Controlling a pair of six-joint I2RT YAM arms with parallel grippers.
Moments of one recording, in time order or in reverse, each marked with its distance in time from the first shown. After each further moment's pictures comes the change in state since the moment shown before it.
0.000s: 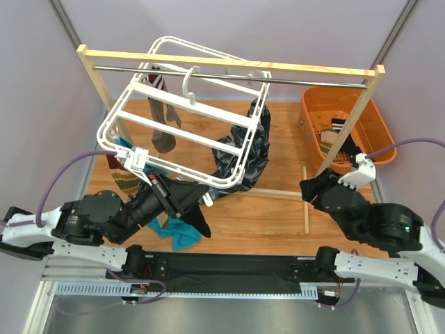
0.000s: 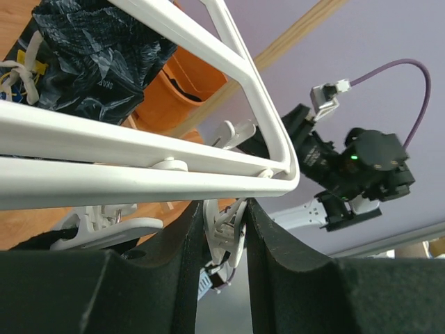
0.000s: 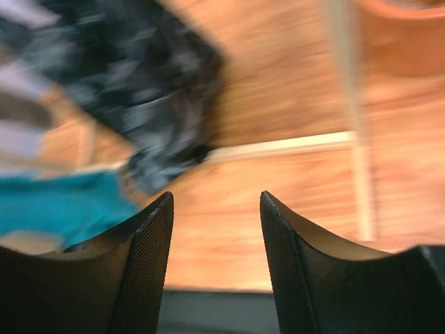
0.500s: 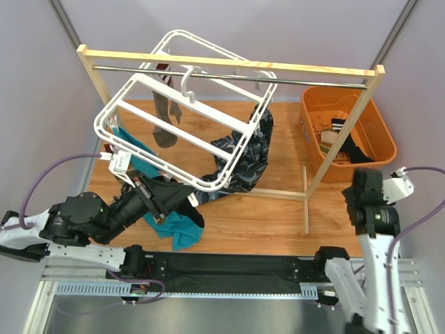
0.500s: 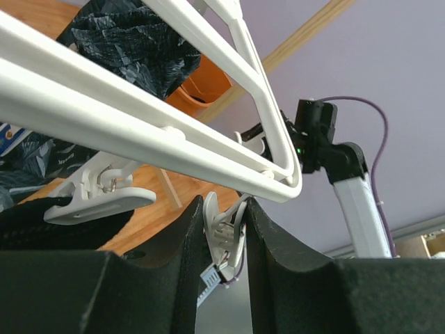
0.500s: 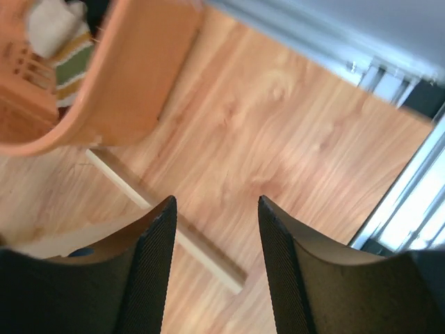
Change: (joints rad) left arm 0.000 -0.124 -0.062 -0.037 0.008 0.026; right arm -1.135 -0.044 -0.308 0.093 -0.227 -0.256
